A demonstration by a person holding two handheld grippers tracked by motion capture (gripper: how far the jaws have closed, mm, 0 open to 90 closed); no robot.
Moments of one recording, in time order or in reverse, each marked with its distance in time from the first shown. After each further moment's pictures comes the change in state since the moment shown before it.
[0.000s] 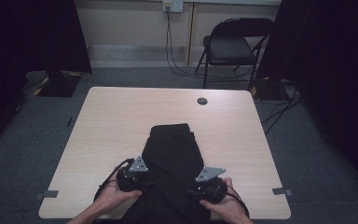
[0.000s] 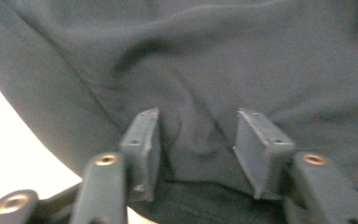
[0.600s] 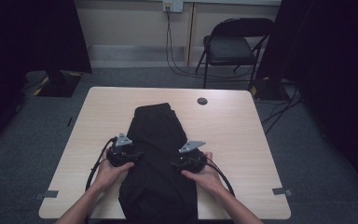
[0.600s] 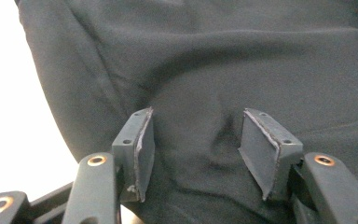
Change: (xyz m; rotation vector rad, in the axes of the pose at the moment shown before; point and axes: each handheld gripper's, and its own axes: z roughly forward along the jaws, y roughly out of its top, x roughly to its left) left arm 0.075 -0.008 0.013 -0.119 0.213 -0.163; right arm -0.041 0.045 0.073 -0.033 -0.014 0.011
